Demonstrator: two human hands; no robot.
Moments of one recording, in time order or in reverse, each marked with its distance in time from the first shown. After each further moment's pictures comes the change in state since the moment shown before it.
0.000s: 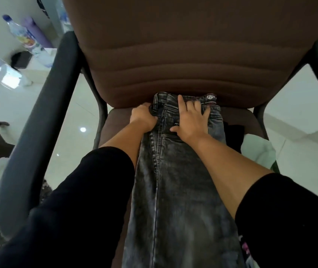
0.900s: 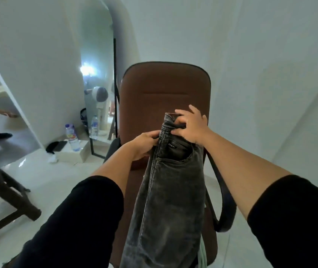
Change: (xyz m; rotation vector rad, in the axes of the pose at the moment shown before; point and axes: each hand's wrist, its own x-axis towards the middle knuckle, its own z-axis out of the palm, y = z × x) left_hand -0.421 0.120 -0.223 -0.740 -0.262 0.452; right_hand -0.315 -0.019 -0.392 0.295 0.328 -0.229
